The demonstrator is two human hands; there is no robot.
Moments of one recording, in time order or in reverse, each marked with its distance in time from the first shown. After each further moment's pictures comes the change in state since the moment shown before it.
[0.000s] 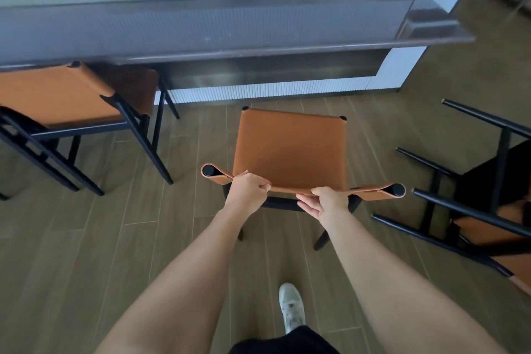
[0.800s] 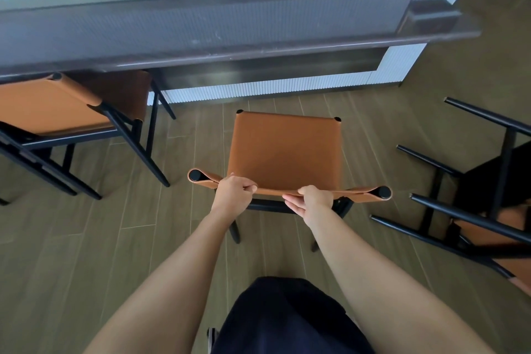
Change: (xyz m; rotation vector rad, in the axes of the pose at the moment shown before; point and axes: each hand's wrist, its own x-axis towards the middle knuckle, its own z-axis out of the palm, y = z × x) left_hand 0.046 0.012 -0.004 -0.127 0.055 -0.097; right_hand 0.022 -0.042 0.029 -0.062 0.064 0.060
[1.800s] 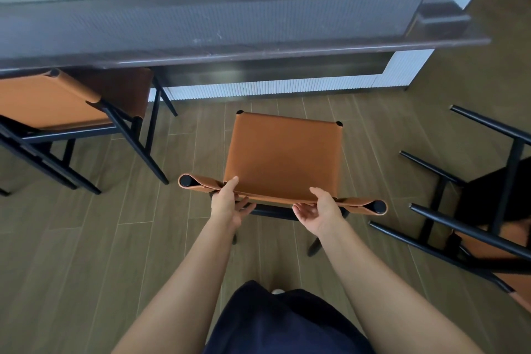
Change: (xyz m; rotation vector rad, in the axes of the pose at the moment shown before) left_hand 0.009 0.020 0.017 -1.326 0.151 -0.806; right_hand 0.028 -0.021 -0.026 0.200 -0.123 0.205
